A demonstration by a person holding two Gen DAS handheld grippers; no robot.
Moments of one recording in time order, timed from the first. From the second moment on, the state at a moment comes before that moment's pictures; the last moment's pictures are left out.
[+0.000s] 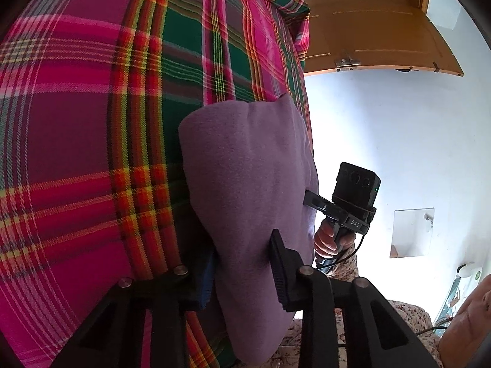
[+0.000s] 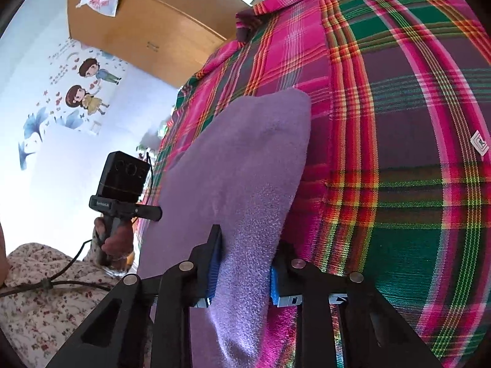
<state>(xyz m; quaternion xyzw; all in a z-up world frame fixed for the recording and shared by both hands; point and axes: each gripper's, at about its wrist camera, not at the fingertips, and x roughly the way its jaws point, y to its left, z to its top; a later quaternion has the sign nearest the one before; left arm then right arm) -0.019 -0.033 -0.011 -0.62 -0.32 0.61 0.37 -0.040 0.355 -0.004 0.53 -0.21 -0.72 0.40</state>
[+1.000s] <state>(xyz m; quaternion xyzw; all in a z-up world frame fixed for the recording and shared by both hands) -0.024 -0.034 -0.025 -0.61 -0.33 0.63 0.36 -0.030 0.347 0.000 0.50 -0.20 -0.76 0.37</state>
